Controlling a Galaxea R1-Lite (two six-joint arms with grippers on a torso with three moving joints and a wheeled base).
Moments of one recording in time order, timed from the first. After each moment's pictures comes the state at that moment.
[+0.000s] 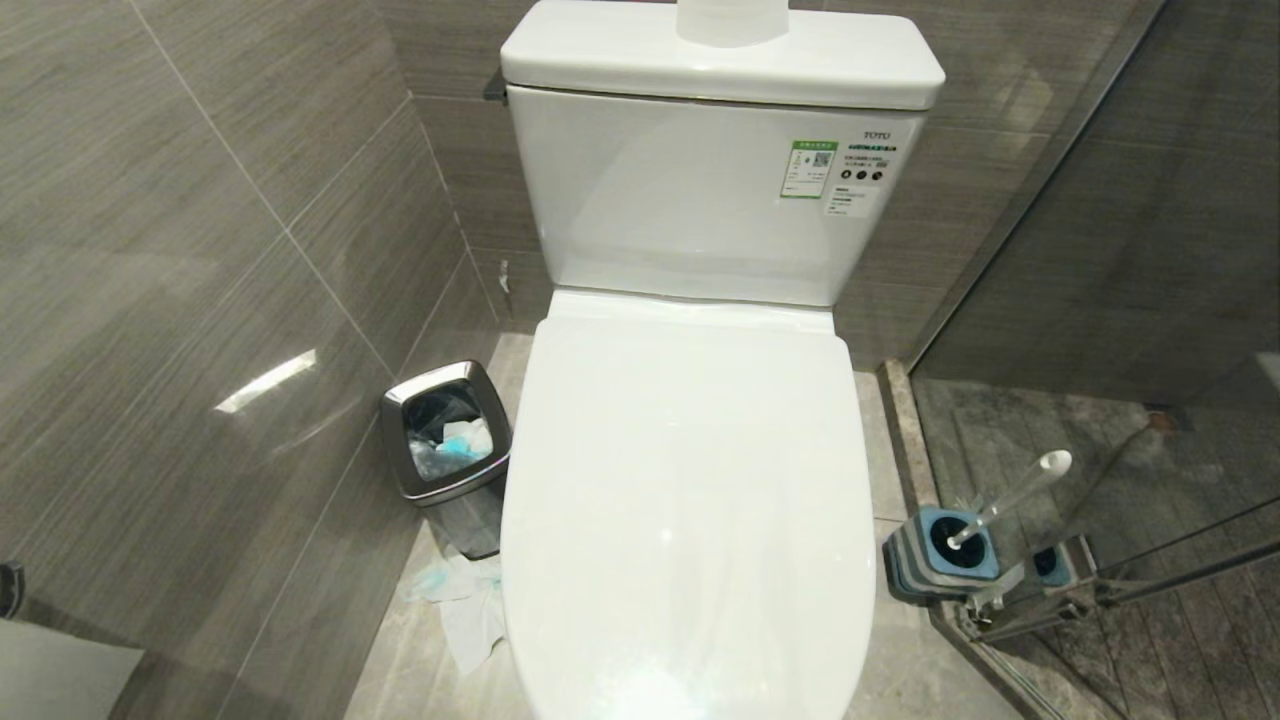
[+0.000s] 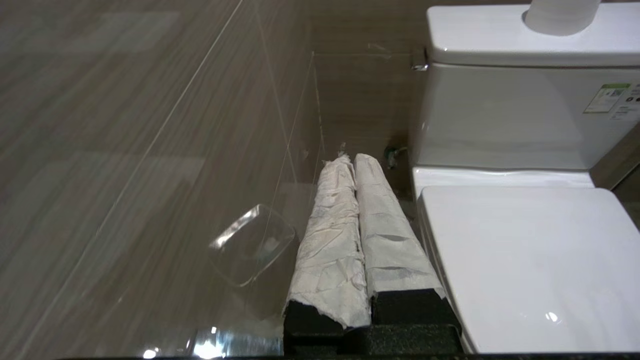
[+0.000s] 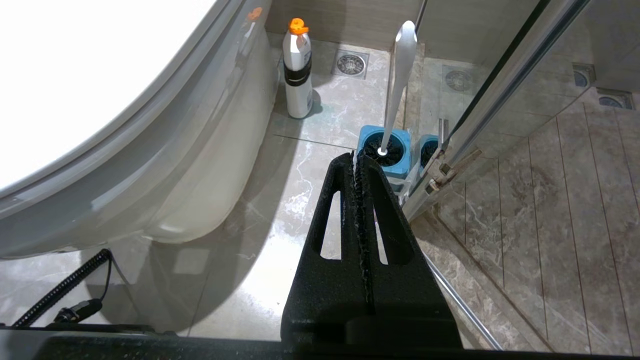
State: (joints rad) left arm -0.09 0.74 -1.48 0.50 0.08 0.09; right arm 0.01 0.00 0.00 0.01 -0.01 0.01
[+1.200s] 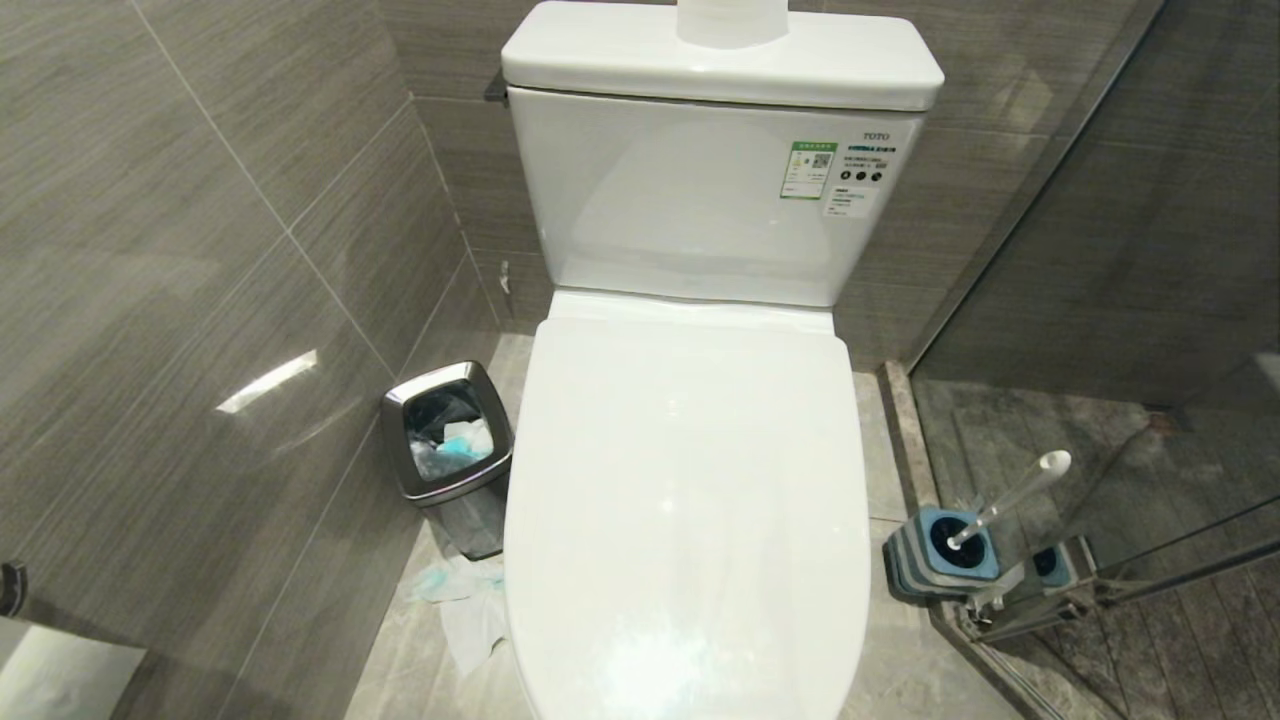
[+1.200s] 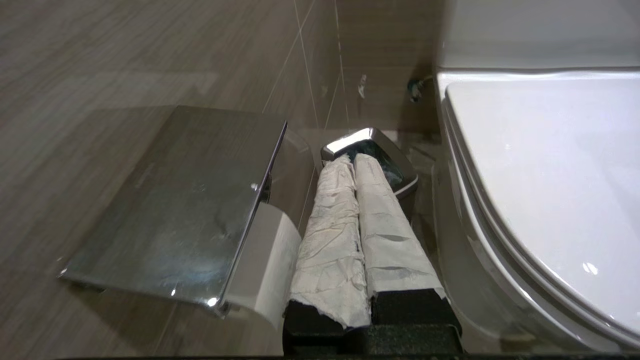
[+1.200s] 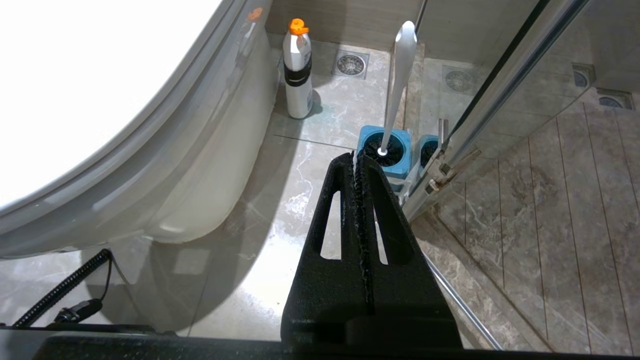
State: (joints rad) left arm 0.01 0.03 -0.57 0.33 0.07 0.09; right arm 0.01 0.00 0.00 0.01 -0.01 0.01
